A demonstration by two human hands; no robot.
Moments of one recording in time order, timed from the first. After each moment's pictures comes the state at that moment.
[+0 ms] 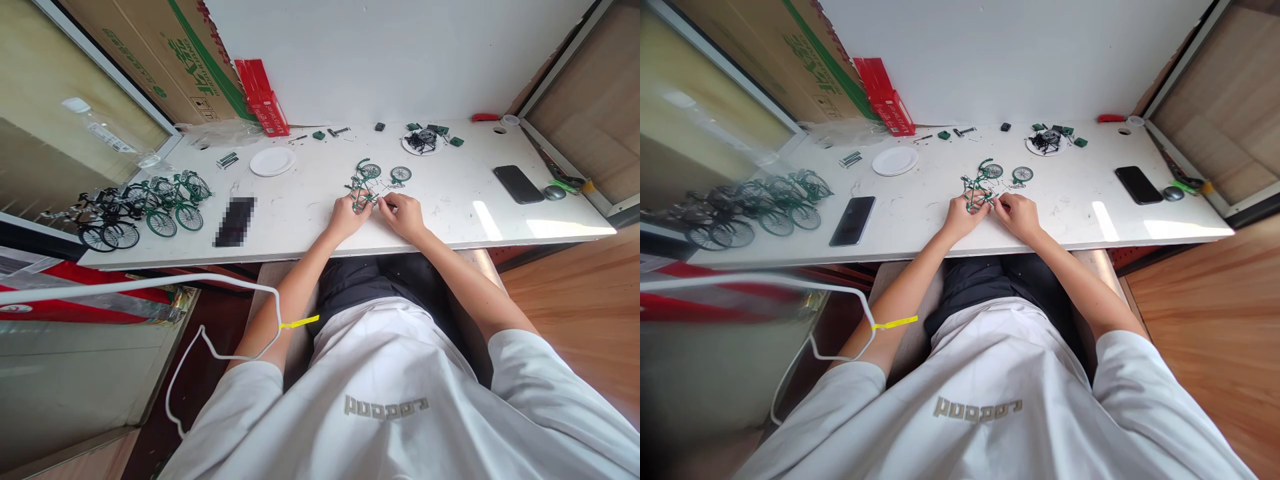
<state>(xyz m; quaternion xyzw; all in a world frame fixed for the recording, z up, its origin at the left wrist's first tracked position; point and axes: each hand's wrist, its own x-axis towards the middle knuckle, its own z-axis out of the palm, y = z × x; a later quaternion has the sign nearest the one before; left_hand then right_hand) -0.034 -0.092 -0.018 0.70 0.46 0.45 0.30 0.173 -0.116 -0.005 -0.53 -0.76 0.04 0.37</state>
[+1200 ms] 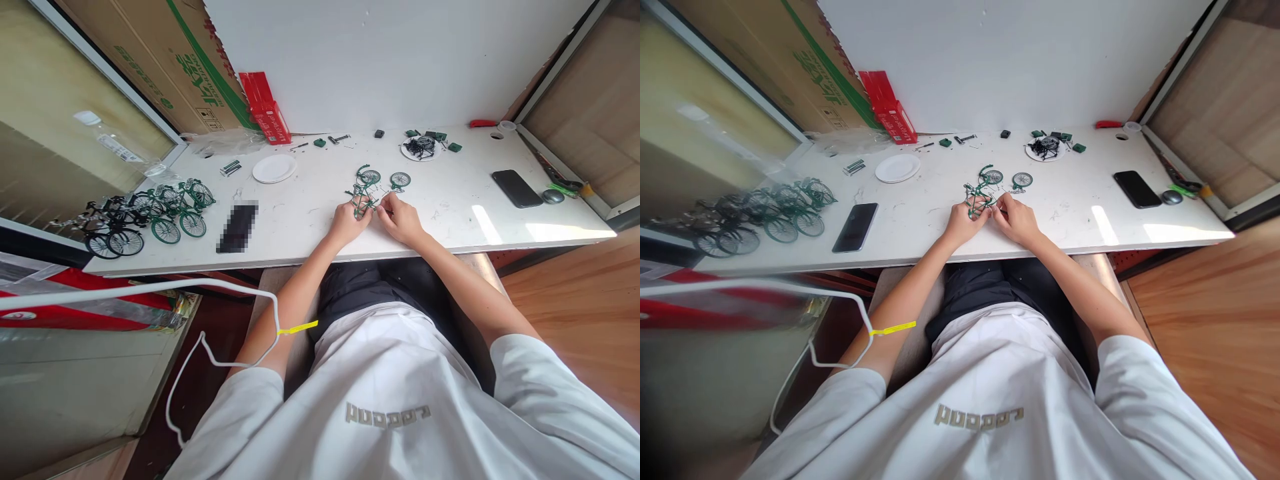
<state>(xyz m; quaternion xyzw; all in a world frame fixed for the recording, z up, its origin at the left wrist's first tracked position) -0.034 -0.094 -0.013 0.74 0.48 0.41 0.24 0.173 -0.117 0.000 -0.53 -0.78 0.10 0.32</state>
